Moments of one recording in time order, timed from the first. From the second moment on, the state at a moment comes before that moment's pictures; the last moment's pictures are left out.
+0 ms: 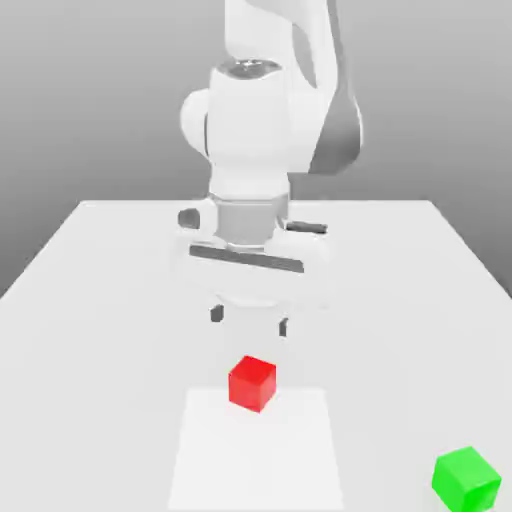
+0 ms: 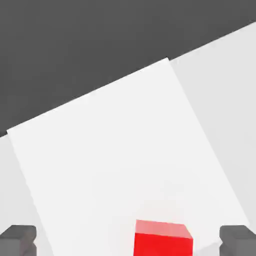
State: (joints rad) arm -0.10 -0.11 0.09 -2.95 0.04 2.87 1.22
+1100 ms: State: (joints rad) arm 0.02 0.01 0.12 -2.73 -0.21 2.71 1.42
